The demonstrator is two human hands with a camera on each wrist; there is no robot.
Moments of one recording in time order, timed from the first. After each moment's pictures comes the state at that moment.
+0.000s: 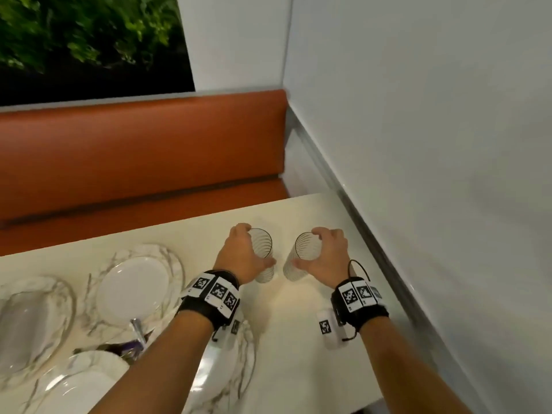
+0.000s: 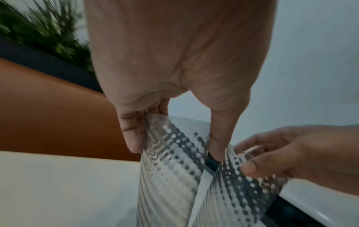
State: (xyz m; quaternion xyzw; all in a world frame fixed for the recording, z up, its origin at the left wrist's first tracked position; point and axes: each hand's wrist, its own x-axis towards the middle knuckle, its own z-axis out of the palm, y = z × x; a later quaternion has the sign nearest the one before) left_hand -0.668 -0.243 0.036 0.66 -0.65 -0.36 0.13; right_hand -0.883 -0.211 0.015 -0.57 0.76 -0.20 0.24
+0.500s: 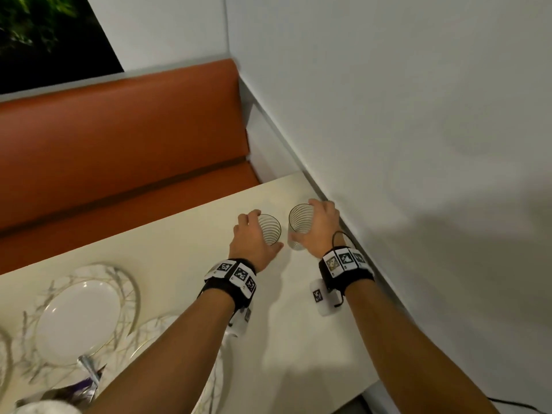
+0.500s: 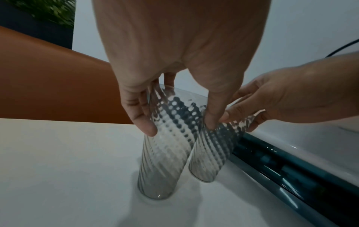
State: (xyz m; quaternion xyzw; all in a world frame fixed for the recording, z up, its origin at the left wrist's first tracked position) left_hand -0.800 -0.295 -0.025 0.63 -0.70 -0.32 0.10; right_hand -0.979 -0.277 -0.030 -0.53 0.81 -0.16 0.20
